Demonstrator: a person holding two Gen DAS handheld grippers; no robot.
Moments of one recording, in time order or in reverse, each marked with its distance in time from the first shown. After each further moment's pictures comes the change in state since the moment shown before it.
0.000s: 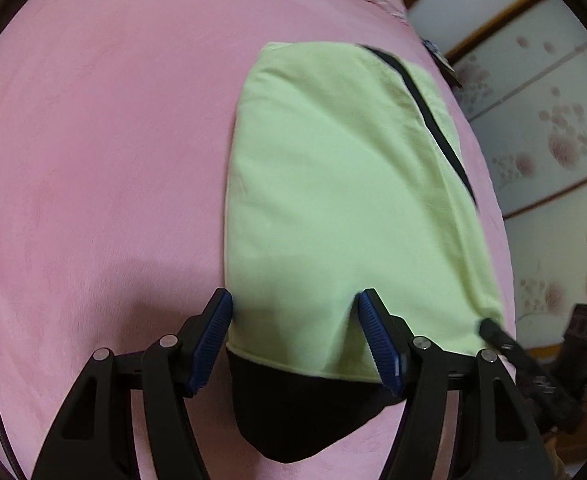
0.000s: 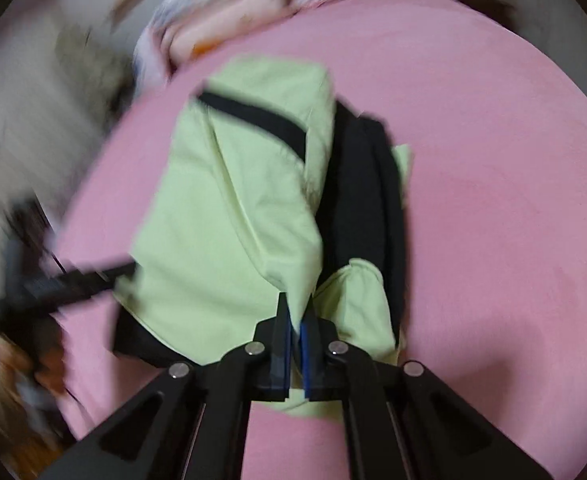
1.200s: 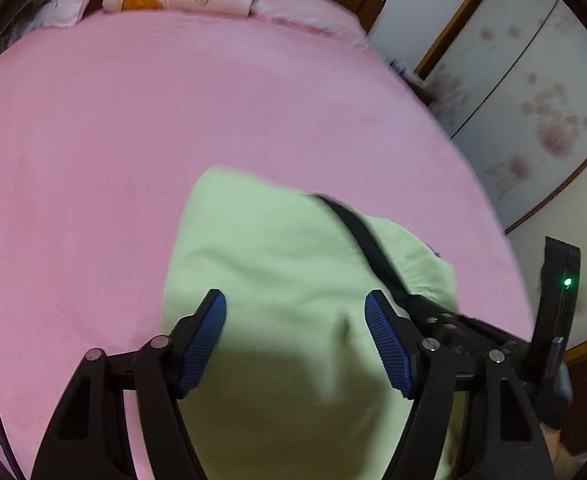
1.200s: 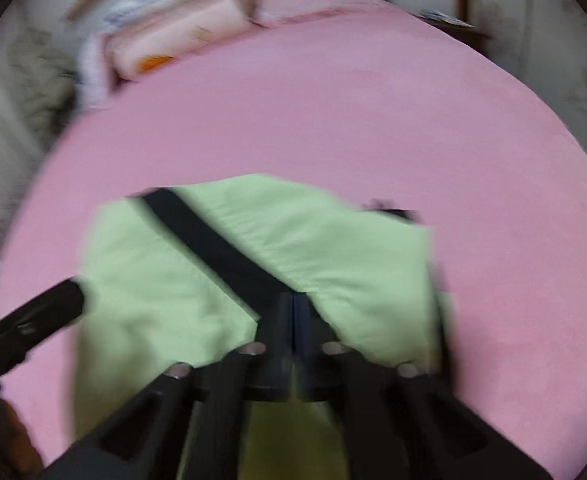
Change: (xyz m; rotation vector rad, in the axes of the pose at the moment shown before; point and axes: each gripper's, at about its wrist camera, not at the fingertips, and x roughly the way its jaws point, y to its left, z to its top) left arm 0.039 -0.056 0.108 0.155 -0.145 0.029; right arm 0.128 0.025 0.114 -0.027 -0.012 -0.274
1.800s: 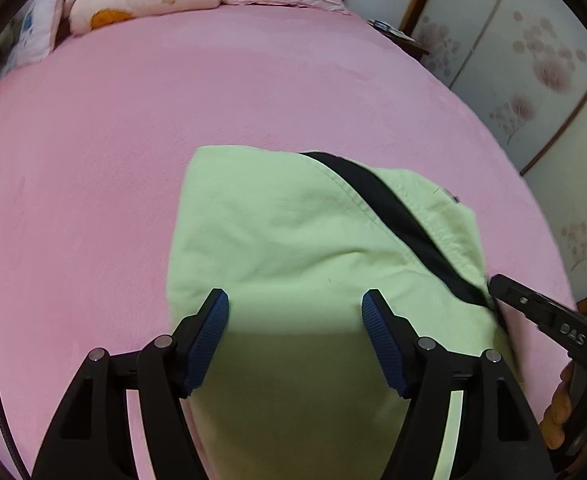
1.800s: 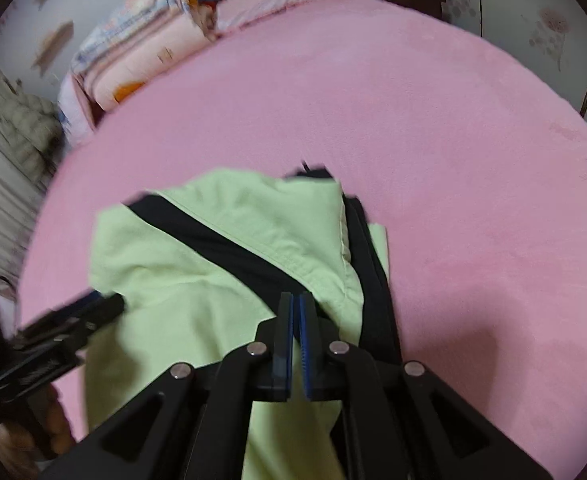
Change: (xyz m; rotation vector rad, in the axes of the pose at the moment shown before) left arm 0.001 -0.017 -0.007 0.139 0.070 0.070; right arm -0.053 -0.044 -0.040 0.163 -0.039 0.070
